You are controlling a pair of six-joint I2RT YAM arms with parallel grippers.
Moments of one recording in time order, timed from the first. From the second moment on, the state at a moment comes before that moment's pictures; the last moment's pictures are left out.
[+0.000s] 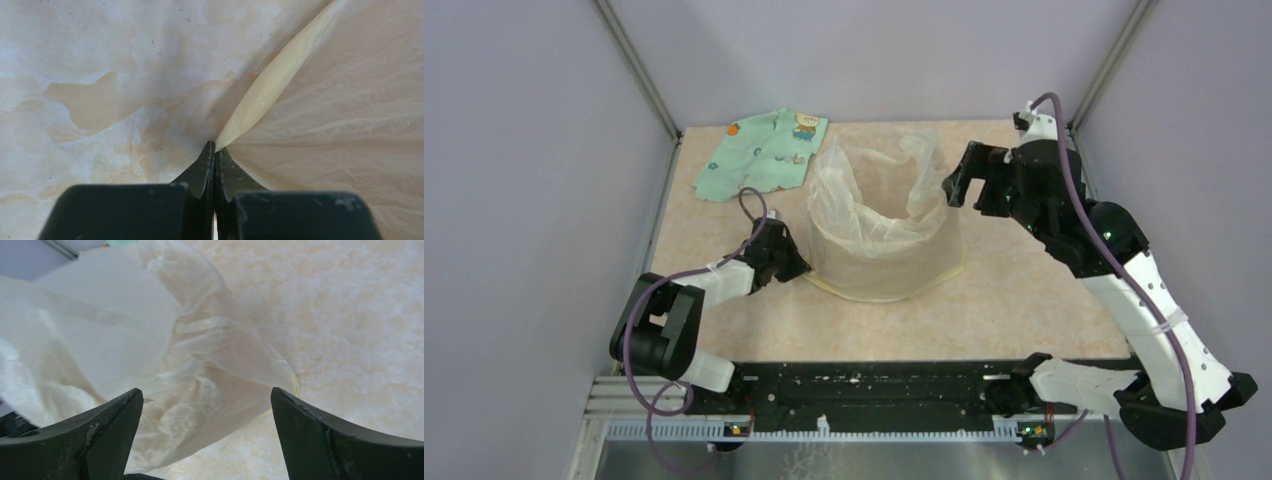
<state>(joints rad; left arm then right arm) -0.33 1.47 0.60 0.03 0.10 -0.75 0.58 1.08 1.49 -0.88 0.30 0.51</state>
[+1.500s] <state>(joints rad) -0.33 1.47 0.60 0.03 0.12 -0.74 0.90 1.52 1.82 -0.68 0.31 0.56</state>
